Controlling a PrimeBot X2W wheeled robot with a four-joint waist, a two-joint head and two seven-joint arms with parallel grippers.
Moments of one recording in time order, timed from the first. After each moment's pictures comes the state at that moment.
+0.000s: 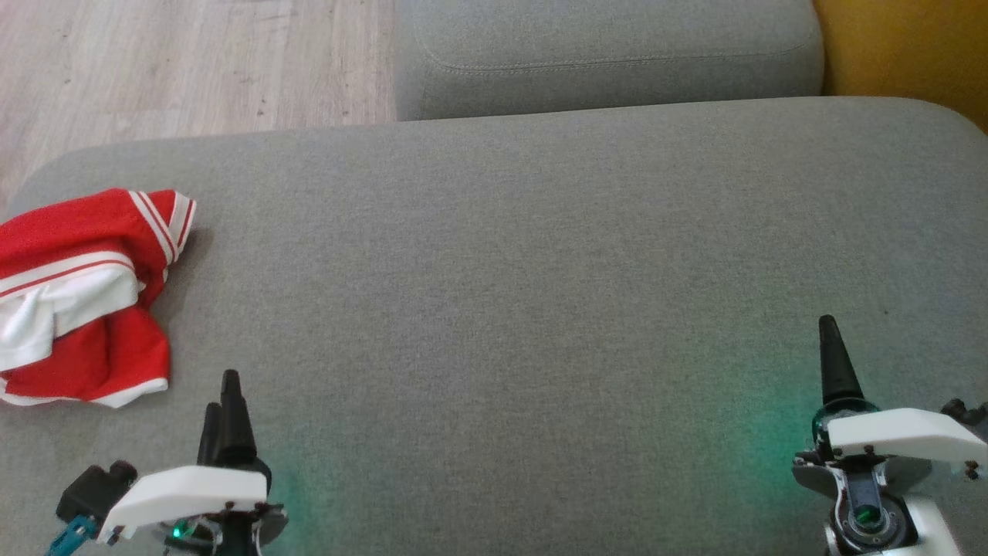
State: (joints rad) left arm -0.06 0.05 -0.01 0.36 -1.10 -0.12 0.00; right arm -0.10 -0.07 -0.03 0.39 1.17 0.13 0.00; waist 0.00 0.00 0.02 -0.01
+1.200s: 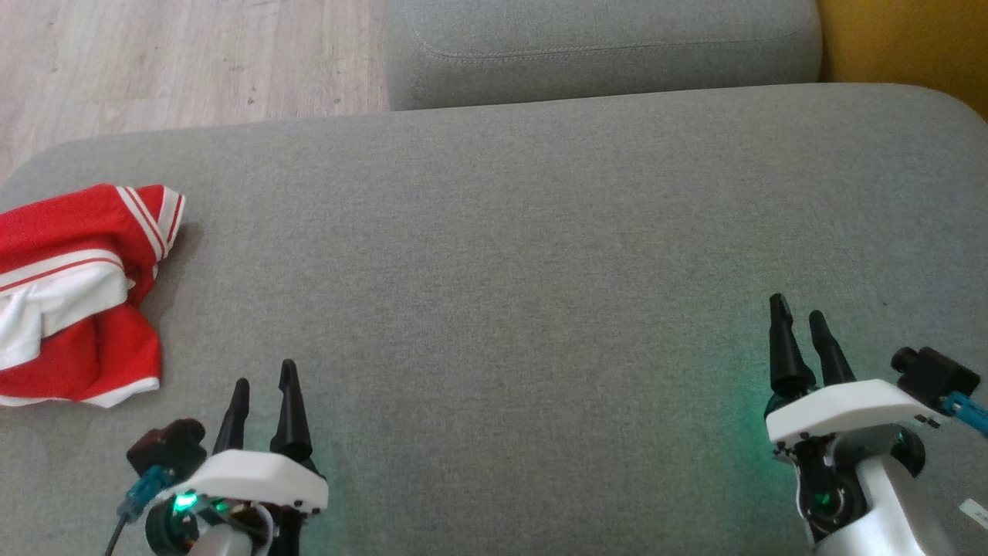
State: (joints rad) left arm -0.12 0.09 -0.16 0.45 -0.64 -0.04 -0.10; right arm -0.18 -0.08 0.04 0.48 0.68 0.13 -0.10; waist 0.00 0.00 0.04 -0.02
